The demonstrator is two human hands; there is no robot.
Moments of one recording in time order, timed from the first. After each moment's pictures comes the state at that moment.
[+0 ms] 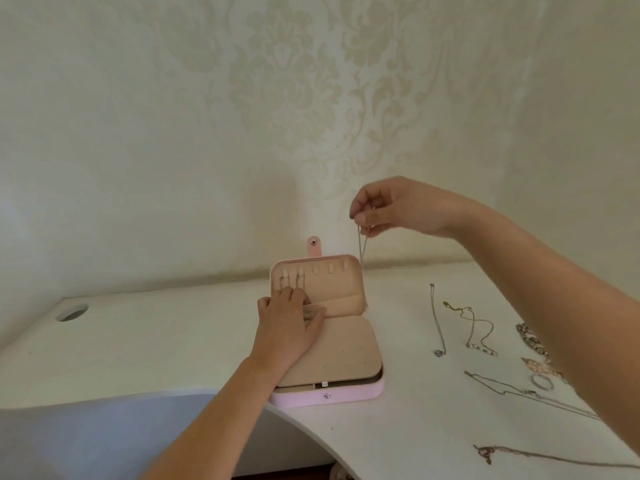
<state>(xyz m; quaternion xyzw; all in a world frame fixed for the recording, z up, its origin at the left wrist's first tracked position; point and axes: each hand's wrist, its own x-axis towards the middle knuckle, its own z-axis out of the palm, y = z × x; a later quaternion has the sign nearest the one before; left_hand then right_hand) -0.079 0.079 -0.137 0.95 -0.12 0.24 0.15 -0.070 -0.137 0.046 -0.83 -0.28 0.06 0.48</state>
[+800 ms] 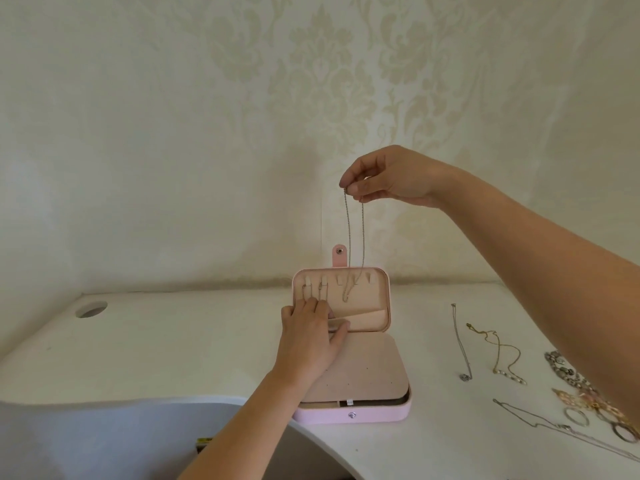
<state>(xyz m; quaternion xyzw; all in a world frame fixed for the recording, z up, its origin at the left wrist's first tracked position) -0.078 0.080 -0.141 0.93 -0.13 0.30 0.17 -0.032 -0.090 0.094 -0.83 -0.29 0.04 0.48</state>
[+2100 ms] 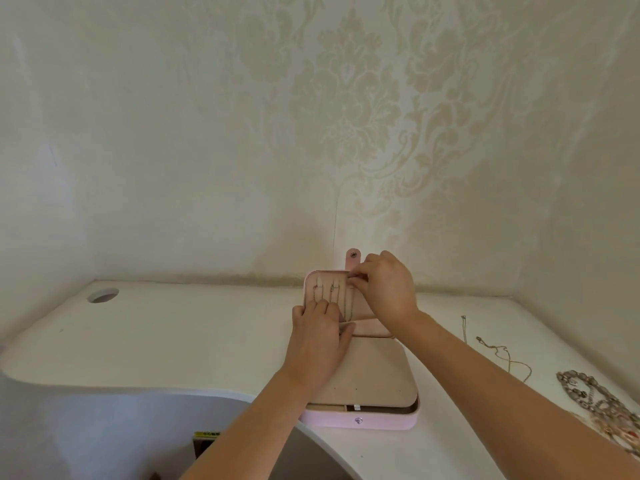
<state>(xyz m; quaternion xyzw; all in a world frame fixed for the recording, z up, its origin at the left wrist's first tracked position) -0.075 0.077 -0.145 0.93 -0.12 0.33 0.13 -0.042 -0.048 -0.064 -0.92 -0.17 -0.33 0.14</state>
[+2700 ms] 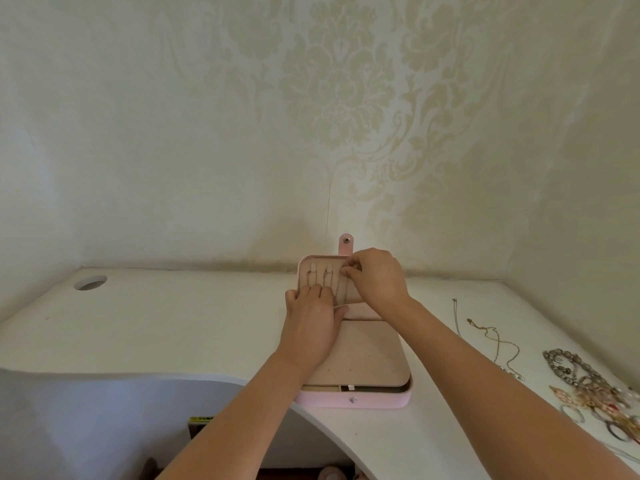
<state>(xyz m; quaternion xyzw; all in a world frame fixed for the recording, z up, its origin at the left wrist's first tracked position) -0.074 0.076 -0.144 0.93 -0.12 0.33 0.13 -0.048 -0.042 -0.064 -0.95 -0.08 -0.18 0.23</state>
